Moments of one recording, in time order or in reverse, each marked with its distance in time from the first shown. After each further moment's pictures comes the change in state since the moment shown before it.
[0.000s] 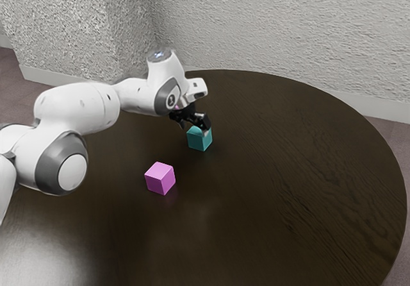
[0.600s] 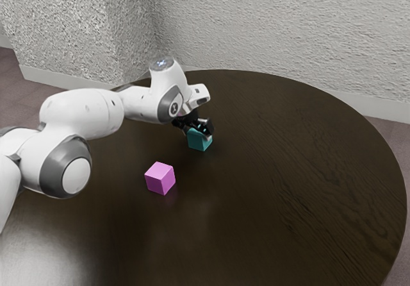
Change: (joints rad) arm -0.006 0.036 -0.003 0.000 -0.011 0.052 -0.053
